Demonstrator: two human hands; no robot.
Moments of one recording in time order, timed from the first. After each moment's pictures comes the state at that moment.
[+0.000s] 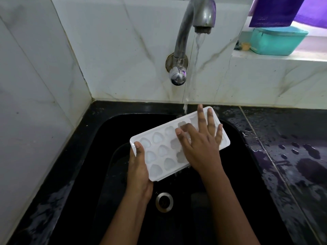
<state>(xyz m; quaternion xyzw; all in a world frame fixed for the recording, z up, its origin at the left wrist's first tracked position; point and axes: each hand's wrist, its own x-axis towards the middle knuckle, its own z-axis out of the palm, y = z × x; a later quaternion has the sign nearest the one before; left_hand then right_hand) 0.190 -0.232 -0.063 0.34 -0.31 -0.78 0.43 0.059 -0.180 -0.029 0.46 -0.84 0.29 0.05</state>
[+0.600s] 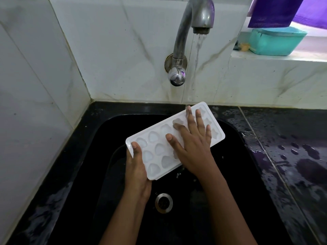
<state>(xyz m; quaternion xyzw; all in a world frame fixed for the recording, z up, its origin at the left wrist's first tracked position) 0.190 -0.236 -0.065 0.34 -0.31 -0.78 0.43 0.064 -0.184 -0.026 0.51 -0.81 0.29 0.00</state>
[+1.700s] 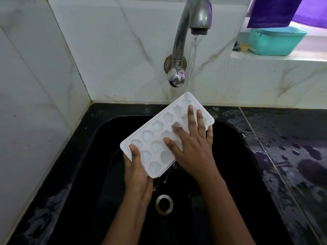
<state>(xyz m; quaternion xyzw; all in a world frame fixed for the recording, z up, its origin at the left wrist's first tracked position) 0.188 -0.232 -0.065 0.33 -0.30 -0.77 0.47 0.066 -0.181 -0.026 0.51 -0.82 0.24 0.02</state>
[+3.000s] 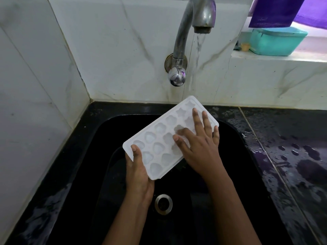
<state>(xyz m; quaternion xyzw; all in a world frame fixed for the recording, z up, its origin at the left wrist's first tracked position) 0.186 -0.234 -0.070 0.35 -0.27 -0.78 0.45 0.054 -0.177 -0.028 0.49 -0.83 0.24 0.01</state>
